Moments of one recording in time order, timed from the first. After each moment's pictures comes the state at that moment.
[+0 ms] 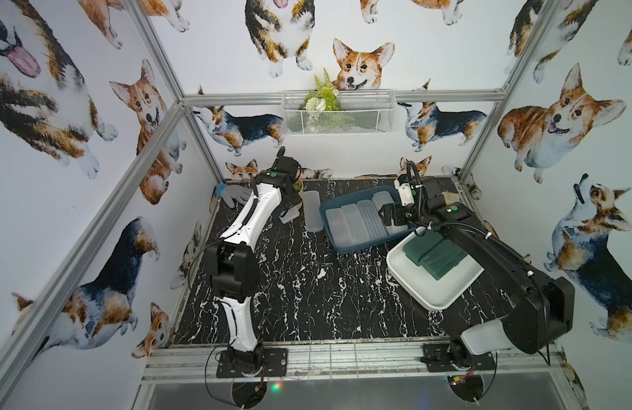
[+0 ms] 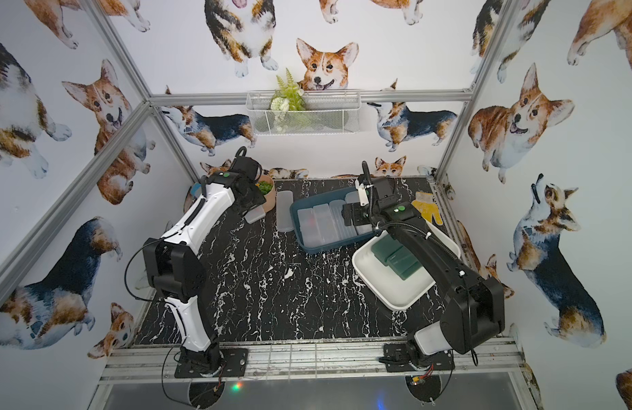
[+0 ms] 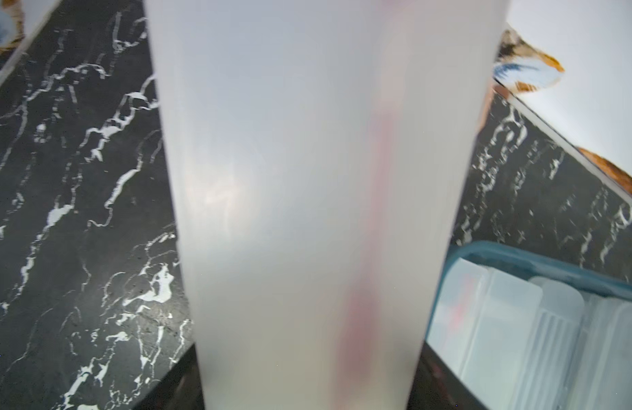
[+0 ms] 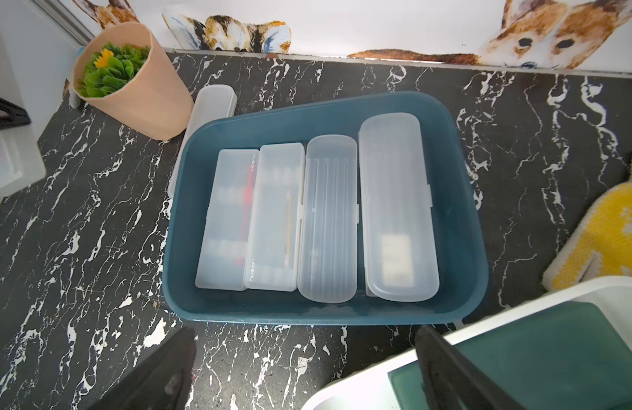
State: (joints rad) left arm -0.32 1.93 1.88 -1.09 -0.23 -0.82; right arm 0.44 1.43 1.33 -0.64 -0.05 0.22
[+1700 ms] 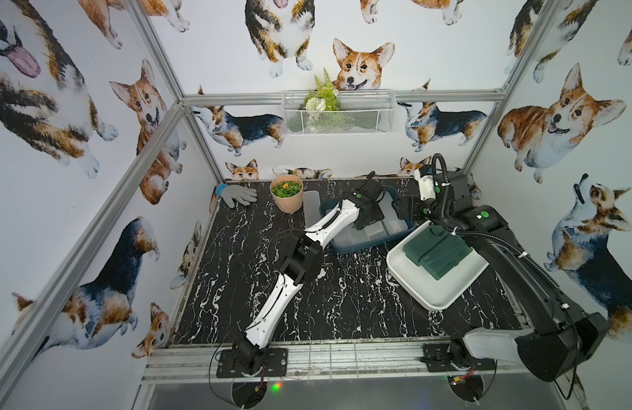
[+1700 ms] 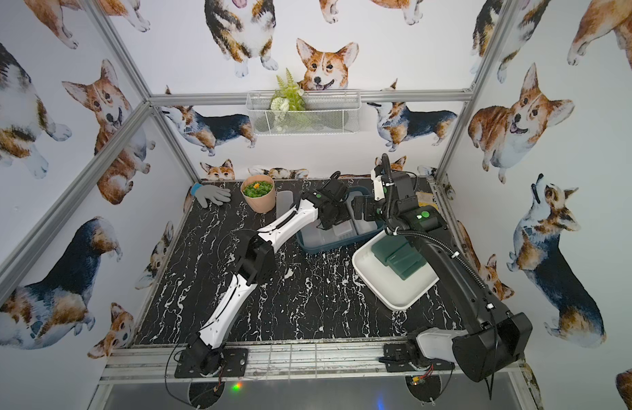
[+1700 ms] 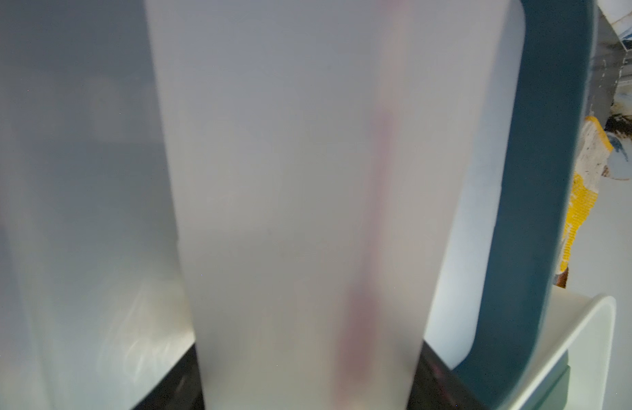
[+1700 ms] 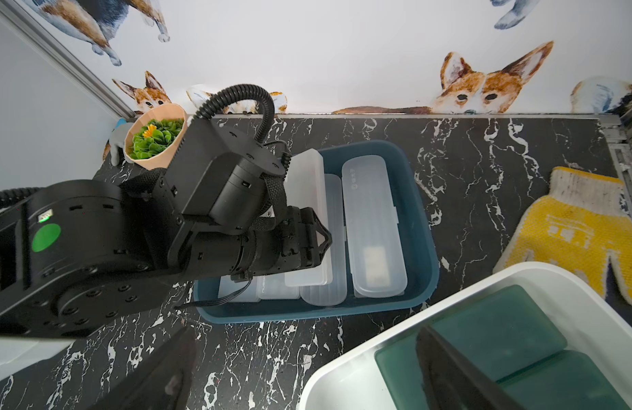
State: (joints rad) left arm -0.73 2.56 2.46 -0.94 0.04 -1.01; right arm 0.41 1.28 1.38 -0.72 -0.04 0.26
